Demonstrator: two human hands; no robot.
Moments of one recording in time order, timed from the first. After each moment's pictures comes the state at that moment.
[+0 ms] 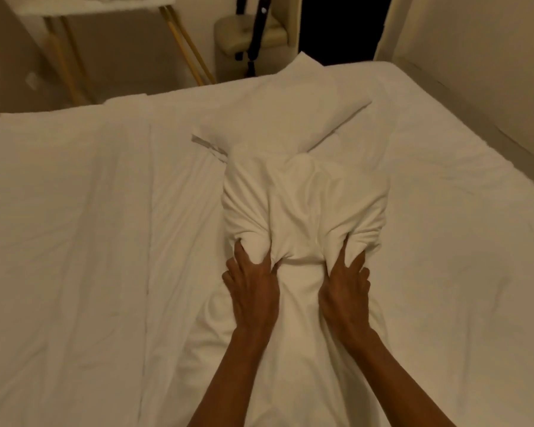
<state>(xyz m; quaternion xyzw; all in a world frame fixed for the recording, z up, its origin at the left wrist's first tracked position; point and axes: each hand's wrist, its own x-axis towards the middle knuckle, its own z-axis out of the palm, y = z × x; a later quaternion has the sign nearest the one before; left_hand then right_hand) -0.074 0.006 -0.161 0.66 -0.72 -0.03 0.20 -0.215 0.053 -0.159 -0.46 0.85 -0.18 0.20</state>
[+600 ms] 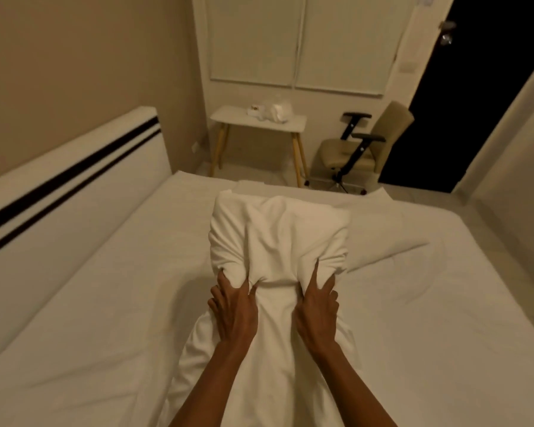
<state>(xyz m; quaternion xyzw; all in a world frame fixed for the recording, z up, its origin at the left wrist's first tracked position) 0.095 0.071 0.128 0.80 -0.52 0.01 0.30 -0.047 0.061 0.153 -0.64 0.73 -0.22 0.11</state>
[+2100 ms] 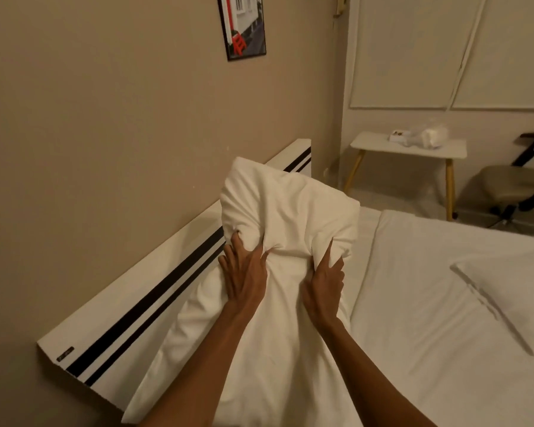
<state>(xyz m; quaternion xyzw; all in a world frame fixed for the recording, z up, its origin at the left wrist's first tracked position) 0.559 0.133 0.269 0.83 -0.46 0.23 0.20 0.426 0.075 0.231 -0.68 0.57 -0.39 0.23</state>
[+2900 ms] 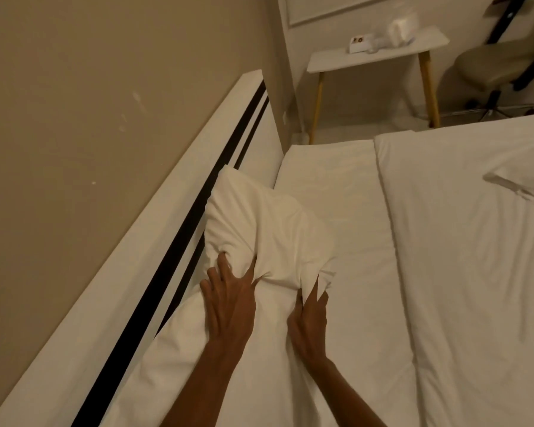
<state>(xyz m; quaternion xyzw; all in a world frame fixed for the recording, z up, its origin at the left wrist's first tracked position) 0.764 -0.025 0.049 0.75 -0.63 0.20 -0.01 0.644 -0.032 -0.044 -0.51 0.63 -0.41 0.42</state>
